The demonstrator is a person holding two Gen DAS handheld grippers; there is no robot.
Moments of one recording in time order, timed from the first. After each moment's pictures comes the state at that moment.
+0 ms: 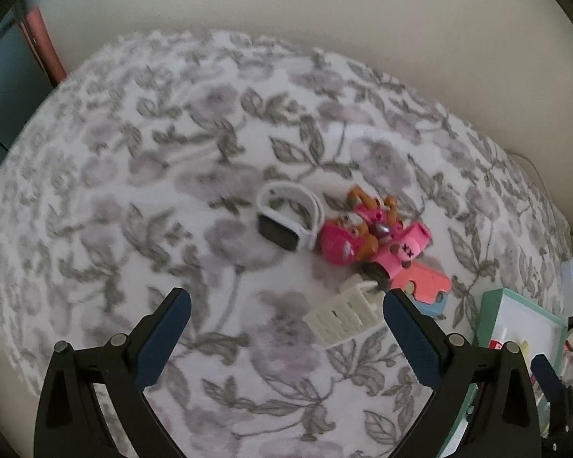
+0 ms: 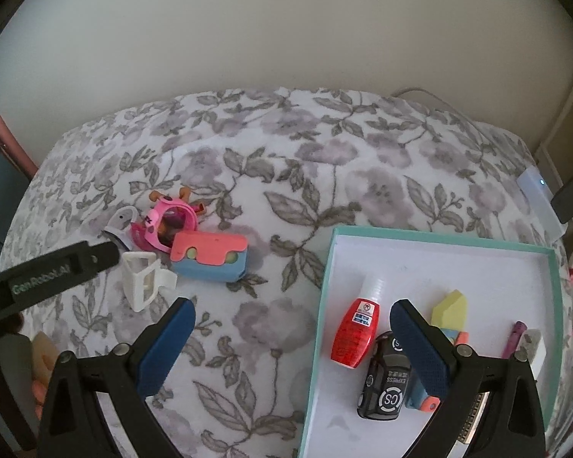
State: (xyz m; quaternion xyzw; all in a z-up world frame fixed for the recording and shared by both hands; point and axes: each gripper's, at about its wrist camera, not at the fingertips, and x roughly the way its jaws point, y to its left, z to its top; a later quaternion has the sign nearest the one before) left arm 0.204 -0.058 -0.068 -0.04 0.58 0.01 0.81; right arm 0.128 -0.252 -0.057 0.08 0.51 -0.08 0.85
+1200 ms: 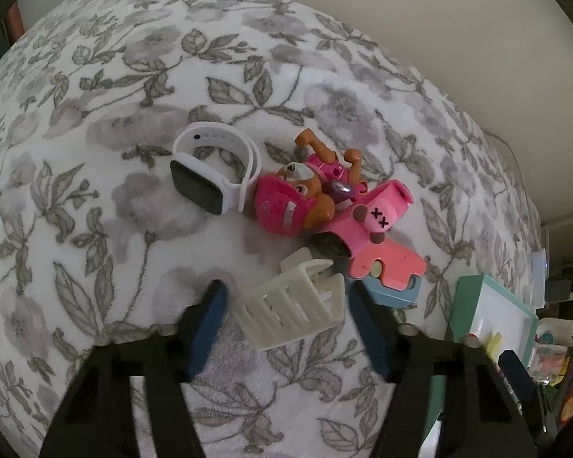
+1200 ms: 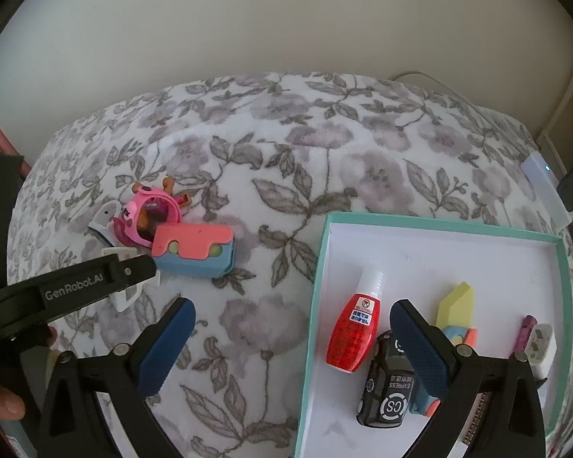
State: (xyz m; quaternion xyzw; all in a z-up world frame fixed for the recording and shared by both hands) left arm 0.211 -0.079 -0.110 -0.11 0.62 -0.07 0.77; right arm 0.134 -0.258 -0.076 0.09 0.53 -0.08 0.84
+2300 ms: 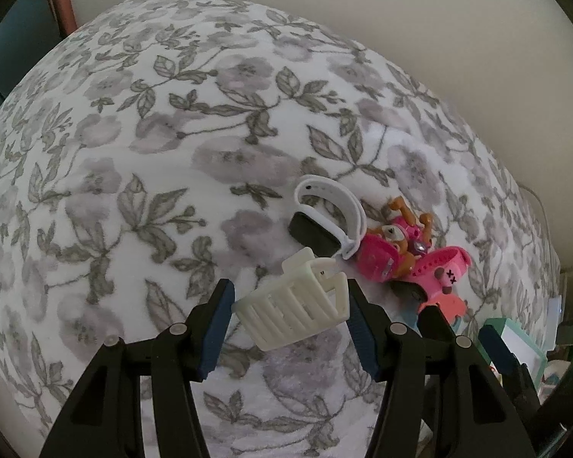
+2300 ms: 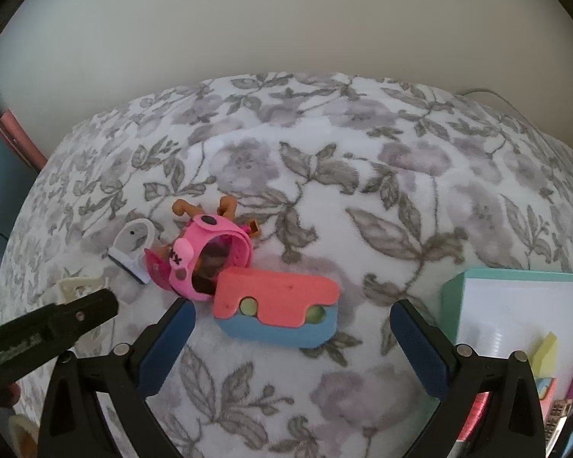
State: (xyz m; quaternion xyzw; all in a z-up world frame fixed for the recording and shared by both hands) left arm 0.215 -0.019 -0.085 -0.12 0.59 0.02 0.80; right arm 0.196 -0.204 -0.106 0.09 0.51 -0.04 0.85
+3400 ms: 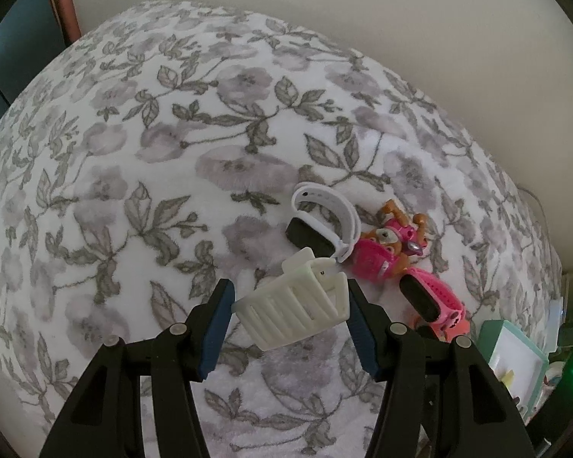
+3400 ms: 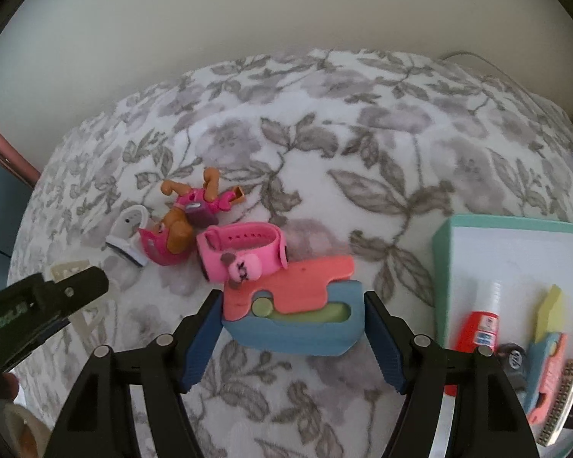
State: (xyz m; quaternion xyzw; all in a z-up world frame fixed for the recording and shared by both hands) left arm 0.211 -0.025 -0.074 -0.11 0.58 0.03 0.81; right arm 0.176 -0.214 -0.104 0.14 0.53 -0.05 0.83
